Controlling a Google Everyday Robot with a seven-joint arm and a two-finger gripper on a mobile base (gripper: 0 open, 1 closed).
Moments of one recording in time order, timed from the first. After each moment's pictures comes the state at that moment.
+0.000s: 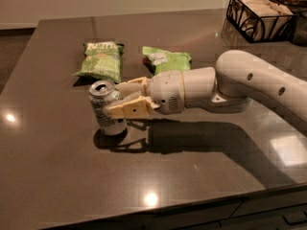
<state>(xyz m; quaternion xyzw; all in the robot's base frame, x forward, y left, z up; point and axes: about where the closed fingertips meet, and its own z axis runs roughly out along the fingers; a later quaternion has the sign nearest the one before) 0.474 0.077 0.908 -0.51 0.58 0.47 0.43</state>
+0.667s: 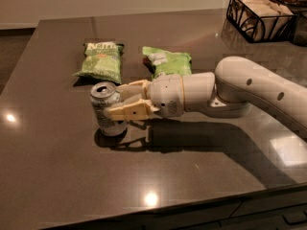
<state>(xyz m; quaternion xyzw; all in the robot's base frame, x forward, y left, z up) 0.477 0.077 0.901 -0.50 0.58 0.47 0.44</state>
